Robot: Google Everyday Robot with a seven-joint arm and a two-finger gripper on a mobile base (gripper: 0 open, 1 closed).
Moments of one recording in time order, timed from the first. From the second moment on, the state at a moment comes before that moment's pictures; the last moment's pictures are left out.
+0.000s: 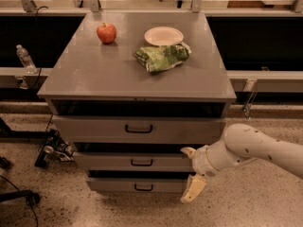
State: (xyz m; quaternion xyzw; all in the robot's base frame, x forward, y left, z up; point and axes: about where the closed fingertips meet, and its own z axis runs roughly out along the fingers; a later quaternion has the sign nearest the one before) arm 0.458 -0.110 0.555 -0.62 0.72 0.22 0.23
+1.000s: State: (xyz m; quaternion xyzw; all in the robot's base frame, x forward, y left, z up) arm 0.497 -0.104 0.479 -0.62 0.73 0.17 0.24
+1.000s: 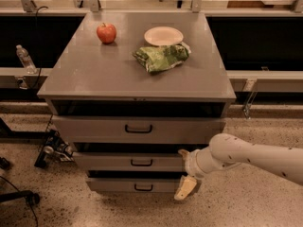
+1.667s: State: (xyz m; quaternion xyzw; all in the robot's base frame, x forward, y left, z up) arm 0.521 -0.097 0.459 -0.62 0.72 0.14 0.27
